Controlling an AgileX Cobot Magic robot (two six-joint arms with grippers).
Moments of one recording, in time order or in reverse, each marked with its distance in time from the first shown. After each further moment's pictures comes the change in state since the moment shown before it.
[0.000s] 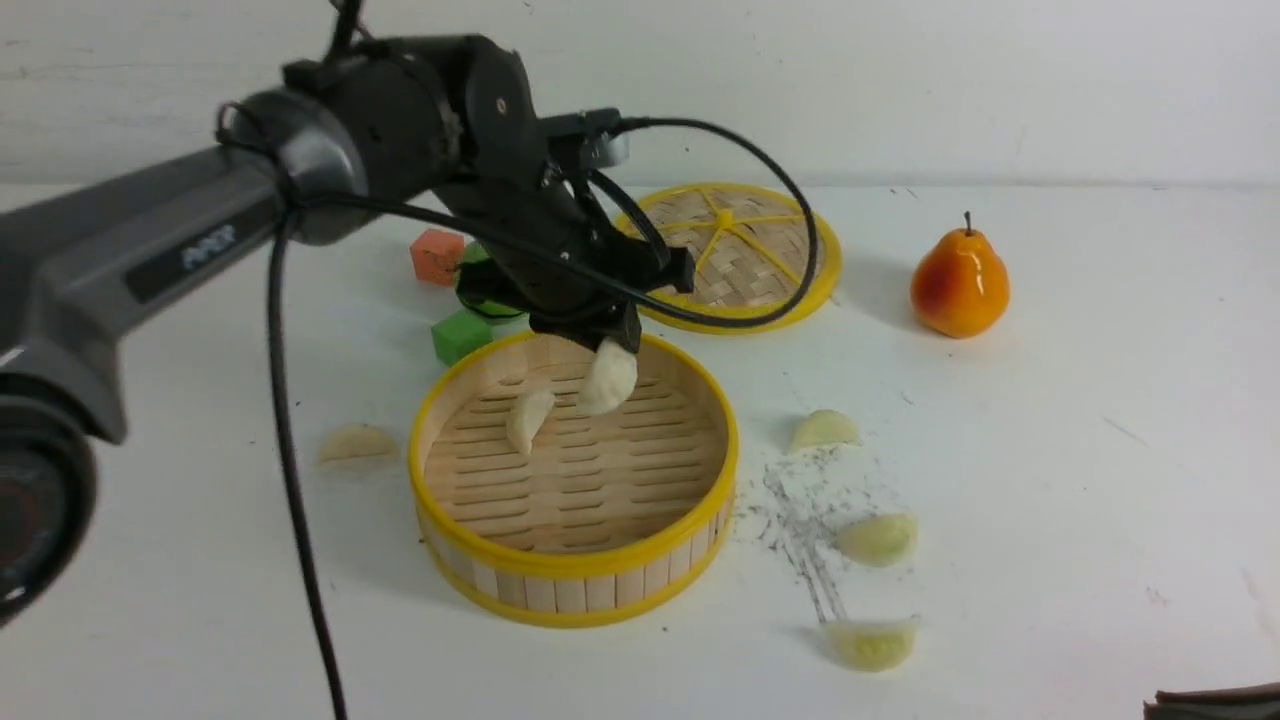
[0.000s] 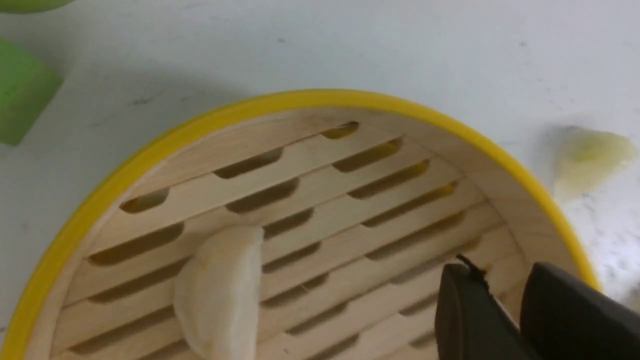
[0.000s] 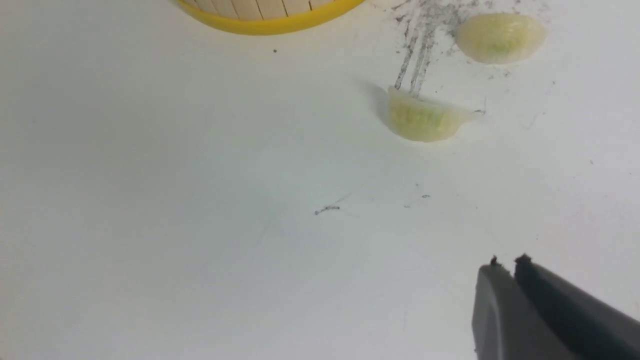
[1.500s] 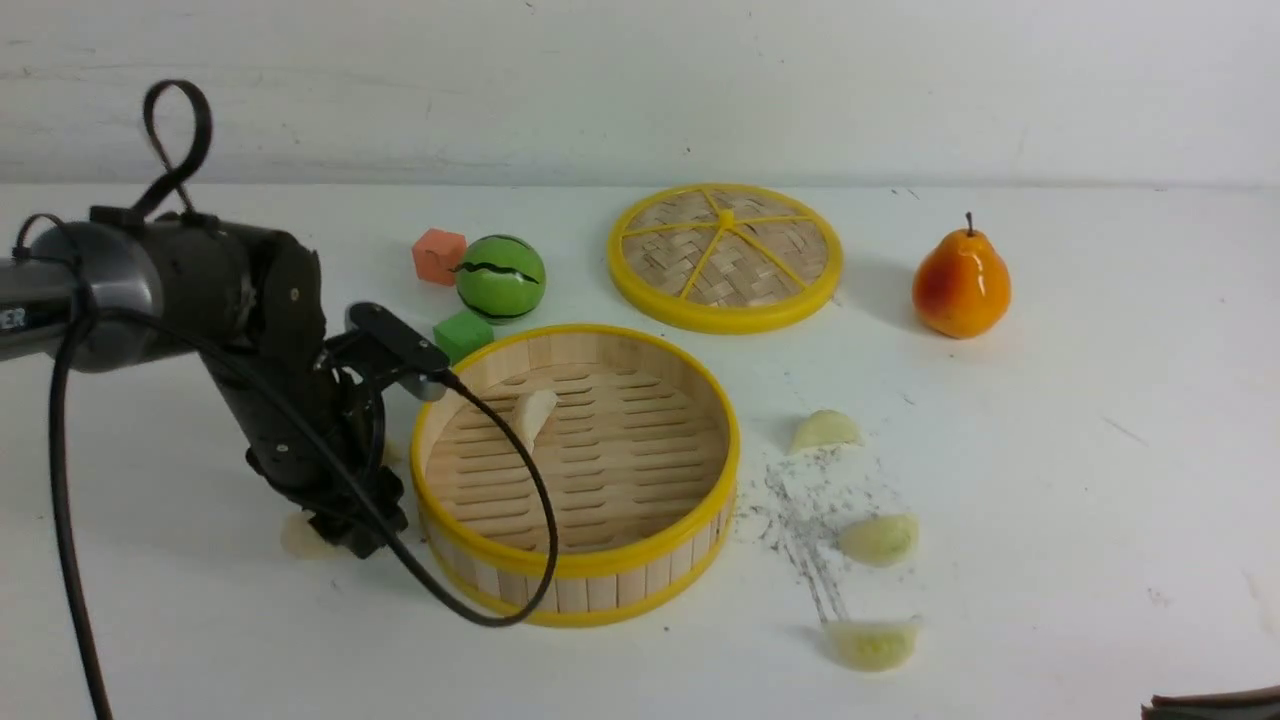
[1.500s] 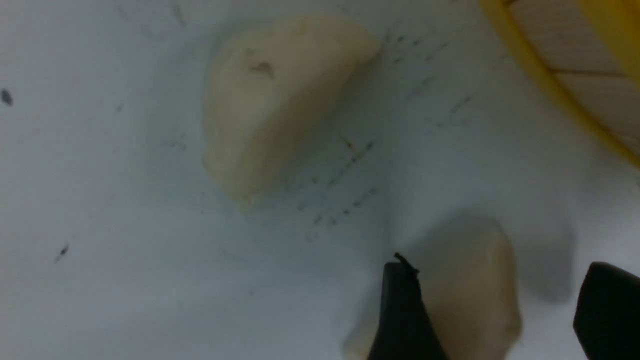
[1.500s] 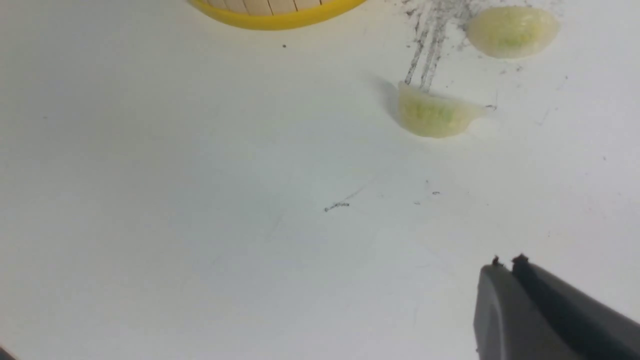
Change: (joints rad) right arm 0.000 0.000 0.000 0.010 0.009 0.000; left arm 0.226 -0.141 0.567 0.220 -0.101 0.684
